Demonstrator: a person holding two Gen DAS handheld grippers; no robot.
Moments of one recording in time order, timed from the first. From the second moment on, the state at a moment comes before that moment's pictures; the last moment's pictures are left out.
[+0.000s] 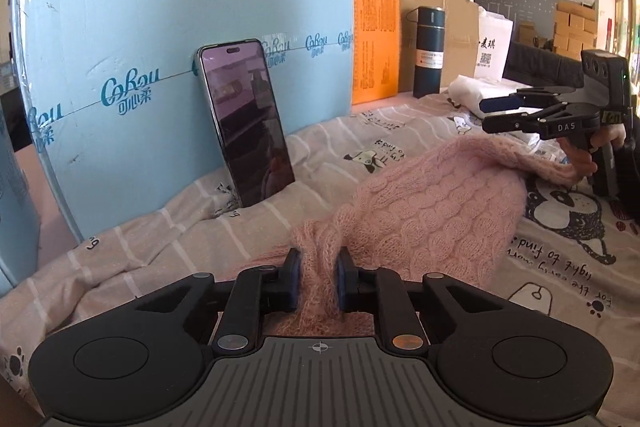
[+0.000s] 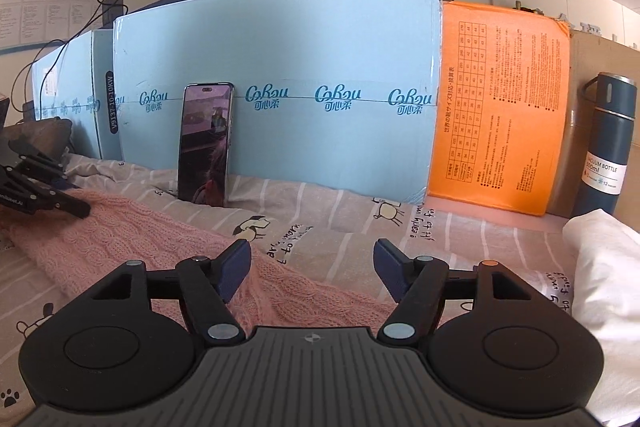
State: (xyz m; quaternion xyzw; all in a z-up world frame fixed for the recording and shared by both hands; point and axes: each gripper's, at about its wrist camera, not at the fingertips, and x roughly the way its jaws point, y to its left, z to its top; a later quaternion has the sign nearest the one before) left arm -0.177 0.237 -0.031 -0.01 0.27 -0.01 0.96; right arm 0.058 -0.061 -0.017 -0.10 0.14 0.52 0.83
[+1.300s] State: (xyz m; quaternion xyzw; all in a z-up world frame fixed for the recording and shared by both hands) left arm -0.237 0.211 -0.057 -0.17 0.19 0.12 0.96; right arm 0.022 -0.153 -0.050 -0.18 0.20 0.42 0.87
